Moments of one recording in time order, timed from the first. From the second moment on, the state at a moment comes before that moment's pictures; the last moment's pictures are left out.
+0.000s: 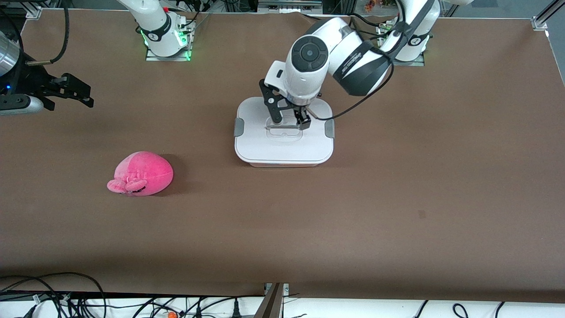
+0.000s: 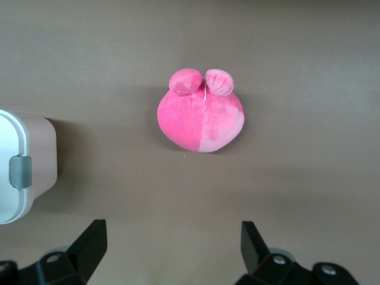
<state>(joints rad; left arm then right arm) -0.48 0.50 -0.34 -1.48 -0.02 1.92 0.46 0.07 0.01 -0.01 -1.58 0.02 1.57 -0.03</state>
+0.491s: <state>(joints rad) -0.48 0.59 -0.33 -1.48 0.00 2.00 0.62 0.04 0.10 -0.03 -1.59 0.02 1.63 -0.03</state>
